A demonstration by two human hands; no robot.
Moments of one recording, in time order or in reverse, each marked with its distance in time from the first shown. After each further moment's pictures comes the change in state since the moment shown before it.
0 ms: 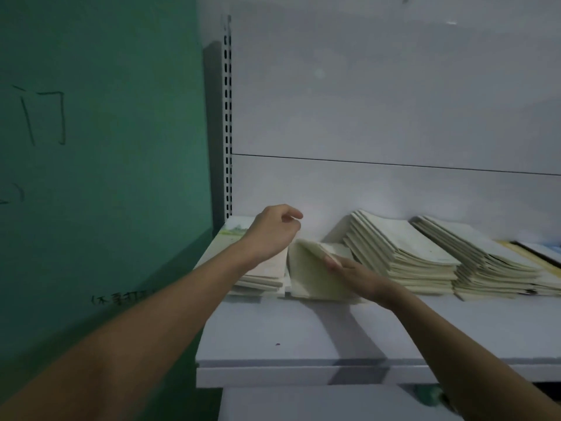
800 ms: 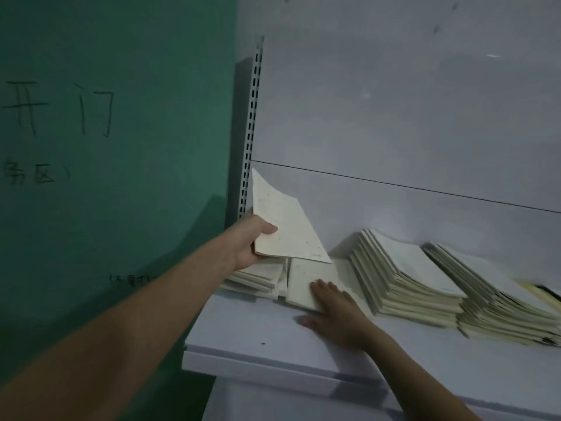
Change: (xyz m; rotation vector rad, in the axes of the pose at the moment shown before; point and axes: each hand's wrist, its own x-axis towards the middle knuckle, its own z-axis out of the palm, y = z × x) left_hand -0.021 0.003 -0.015 -0.874 0.075 -0.405; right_hand -0.005 0.029 0.030 -0.652 0.041 -0.124
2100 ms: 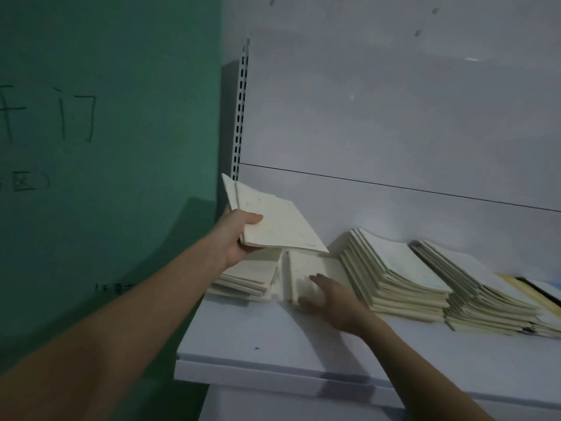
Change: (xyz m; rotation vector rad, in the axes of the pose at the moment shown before) left_hand 0.011 0.009 -0.005 -0.188 0.067 0.060; right_hand 0.008 0.001 -0.019 0.145 0.011 0.100
